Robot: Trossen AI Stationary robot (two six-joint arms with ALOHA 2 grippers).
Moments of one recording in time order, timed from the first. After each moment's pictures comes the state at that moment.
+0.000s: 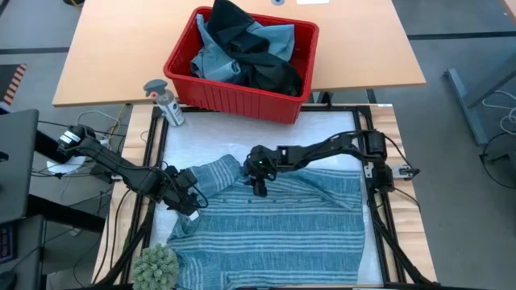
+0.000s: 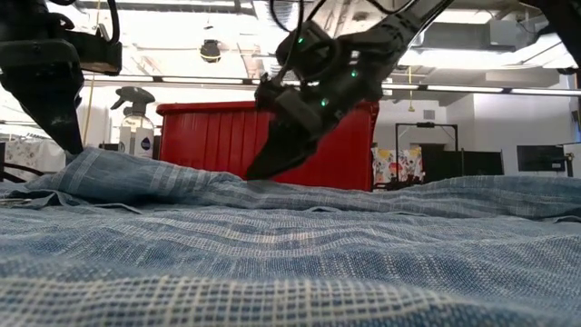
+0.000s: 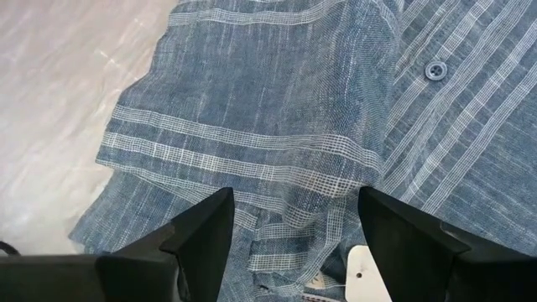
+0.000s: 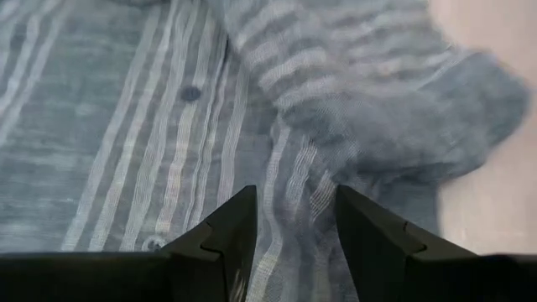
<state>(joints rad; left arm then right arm) -0.46 1.10 0.68 -0.90 -0.39 -1.08 -0.08 2.00 1.26 0.00 -0.19 -0.03</state>
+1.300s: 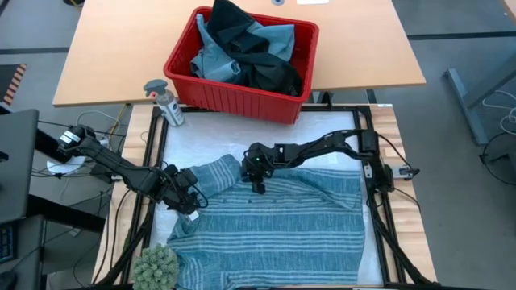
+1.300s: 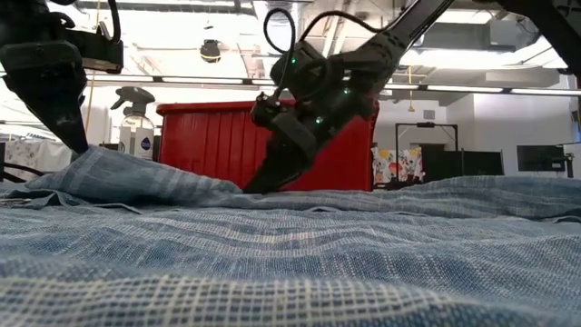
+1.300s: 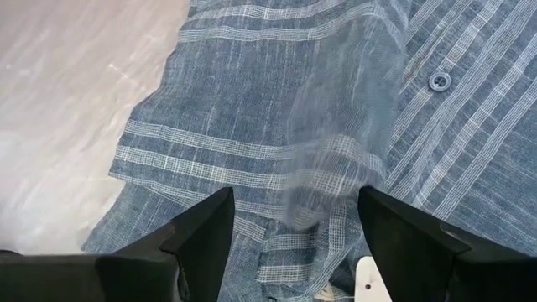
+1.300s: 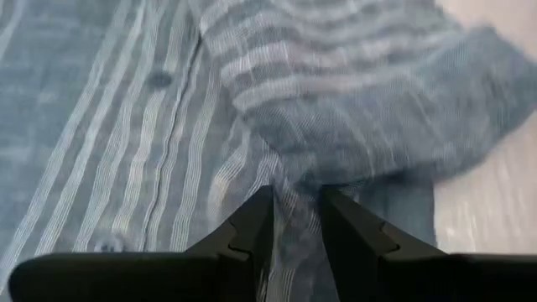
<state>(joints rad) -0.46 1.10 0.68 -0.90 -0.43 -1.06 -0.12 2.08 1.29 0.03 -0.23 -0.06</state>
